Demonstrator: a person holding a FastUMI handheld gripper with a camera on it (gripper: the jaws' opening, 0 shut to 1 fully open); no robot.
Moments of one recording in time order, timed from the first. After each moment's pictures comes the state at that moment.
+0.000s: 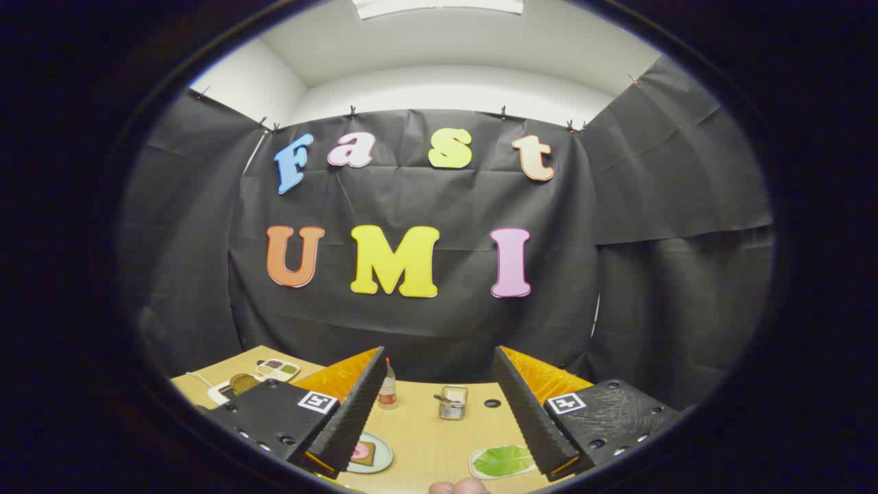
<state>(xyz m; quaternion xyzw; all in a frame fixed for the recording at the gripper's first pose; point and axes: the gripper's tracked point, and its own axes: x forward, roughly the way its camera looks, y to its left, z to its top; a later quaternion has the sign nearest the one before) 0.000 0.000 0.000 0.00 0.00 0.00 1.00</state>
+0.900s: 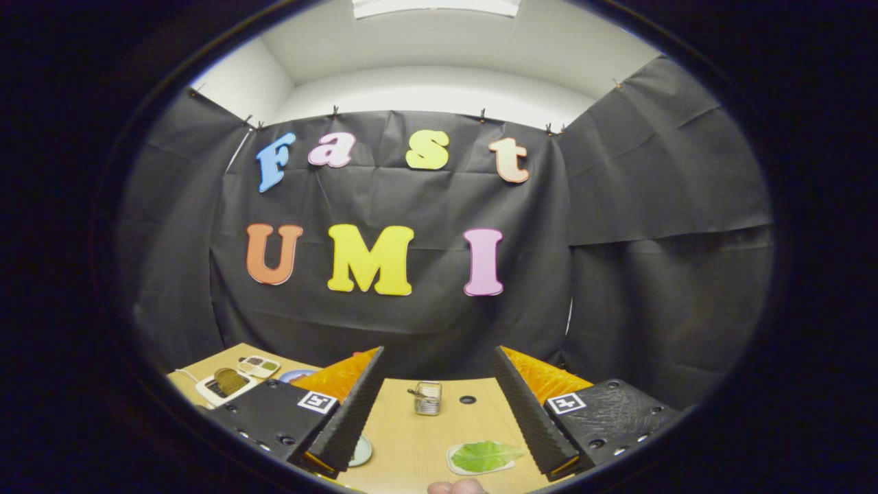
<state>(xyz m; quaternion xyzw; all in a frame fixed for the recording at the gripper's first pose) -0.023 -0.038 -0.003 -0.01 0.00 -0.04 1.00</state>
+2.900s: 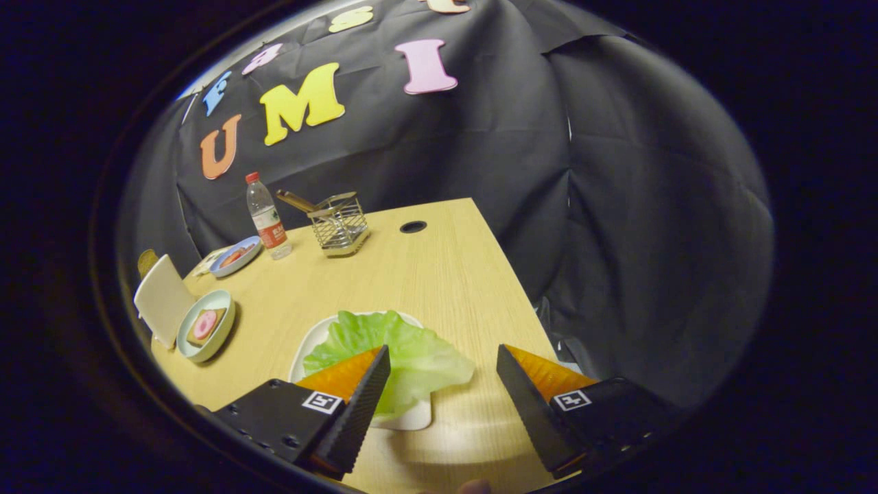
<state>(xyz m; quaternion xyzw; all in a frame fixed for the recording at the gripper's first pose) 0.091 -0.230 -0.415 0.08 0.30 -0.01 0.95</state>
